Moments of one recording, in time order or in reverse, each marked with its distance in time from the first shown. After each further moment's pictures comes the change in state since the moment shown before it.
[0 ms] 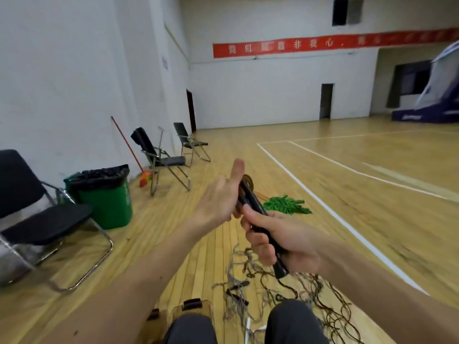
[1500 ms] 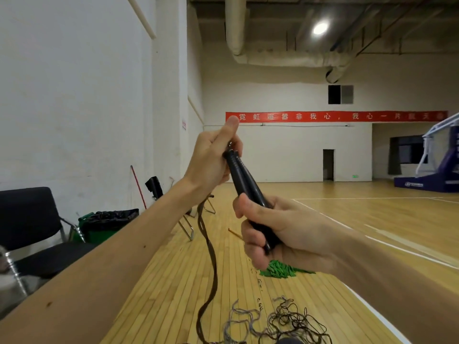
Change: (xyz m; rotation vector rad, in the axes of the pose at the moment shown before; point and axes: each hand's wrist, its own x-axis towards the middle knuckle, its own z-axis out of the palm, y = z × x) left_hand -0.093 0.166 -0.060 -0.228 0.218 0.582; right_hand -0.145 -0.049 0.124 -0.309 -0.262 -0.328
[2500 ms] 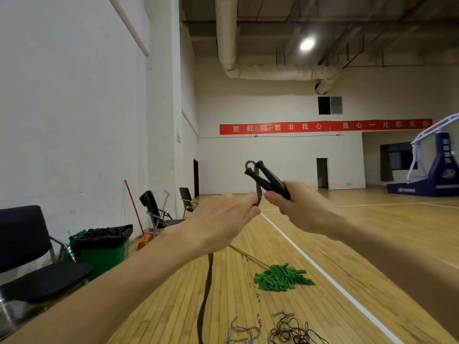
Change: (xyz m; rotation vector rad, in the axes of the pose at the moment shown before) left_hand -0.034 -0.015 0.015 1.127 -0.511 0.134; right_hand 0.015 -0.017 -0.079 -1.141 0.684 -0.079
